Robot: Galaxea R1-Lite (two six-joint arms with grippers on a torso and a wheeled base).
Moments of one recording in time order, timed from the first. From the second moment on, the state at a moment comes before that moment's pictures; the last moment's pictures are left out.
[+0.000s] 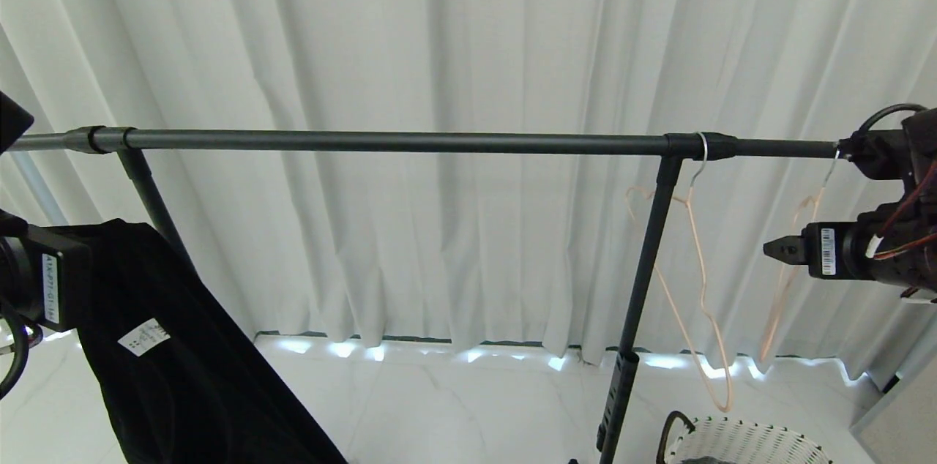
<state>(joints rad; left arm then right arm) -0.03 1.07 -0.89 0.20 -0.11 0.28 0.33 1.43 -1.01 0.20 -0.39 0.24</state>
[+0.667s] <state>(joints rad) -0.02 1.06 -0.86 0.20 -0.11 0.28 0.18 1.50 -0.99 0.20 -0.39 0.26</state>
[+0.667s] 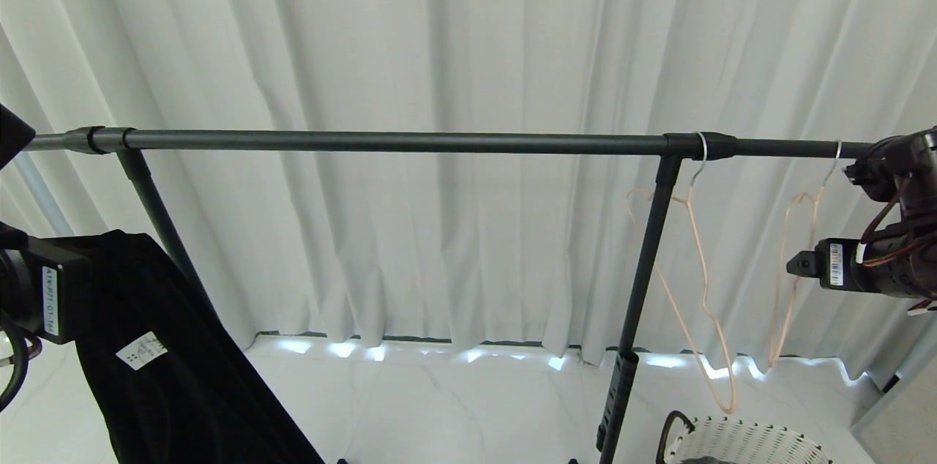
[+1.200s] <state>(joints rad) -0.02 1.05 -0.86 0.20 -0.11 0.28 0.16 1.53 -0.95 0.17 -0.31 0.26</state>
